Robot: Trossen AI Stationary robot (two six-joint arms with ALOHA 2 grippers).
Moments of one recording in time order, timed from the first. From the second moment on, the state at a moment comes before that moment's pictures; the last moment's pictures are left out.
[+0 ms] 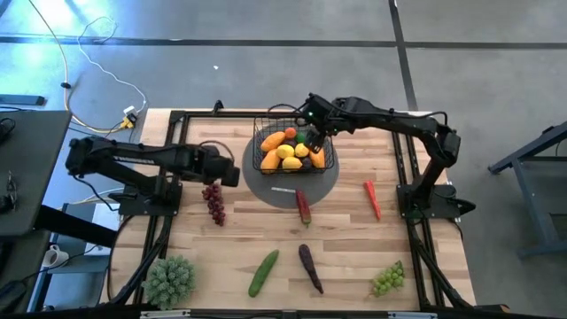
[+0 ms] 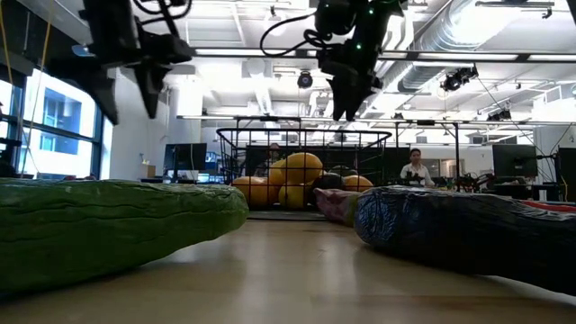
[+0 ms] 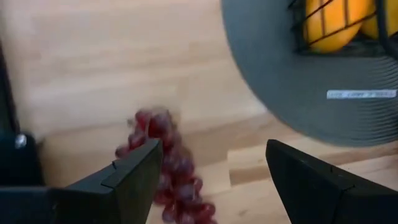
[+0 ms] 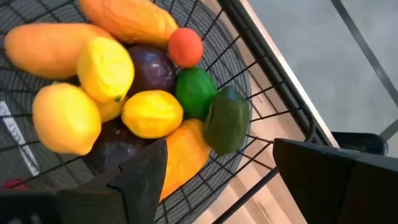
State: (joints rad) left arm 0.11 1.22 0.97 -1.15 -0.26 -1.42; right arm -0.39 1.74 1.59 -0.98 0.26 0.11
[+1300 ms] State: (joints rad) left arm -0.26 1.35 0.76 -1.08 -0.27 -2.33; right arm -0.37 1.74 1.59 -0.91 0.26 -0.14
